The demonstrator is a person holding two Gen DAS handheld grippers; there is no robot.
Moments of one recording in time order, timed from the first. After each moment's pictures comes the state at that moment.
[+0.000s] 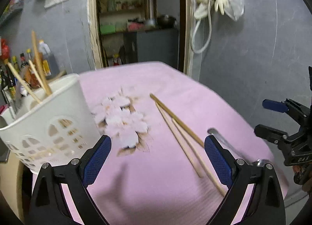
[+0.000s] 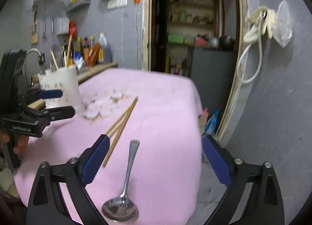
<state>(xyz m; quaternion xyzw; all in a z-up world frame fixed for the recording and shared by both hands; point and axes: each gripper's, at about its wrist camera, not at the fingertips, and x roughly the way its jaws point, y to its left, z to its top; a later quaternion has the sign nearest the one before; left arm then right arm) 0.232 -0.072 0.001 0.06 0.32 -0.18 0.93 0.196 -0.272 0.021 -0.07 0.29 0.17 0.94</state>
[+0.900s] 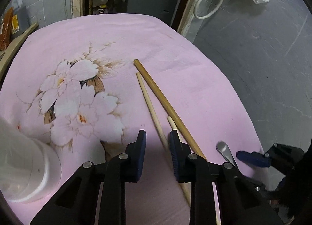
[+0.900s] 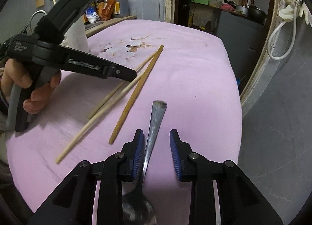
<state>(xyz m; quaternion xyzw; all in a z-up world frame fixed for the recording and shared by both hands) 0.347 -0.091 -0.042 -0.02 0.49 -0.22 0.84 0.230 -0.236 -0.028 -0.12 0.42 0.21 0.87</state>
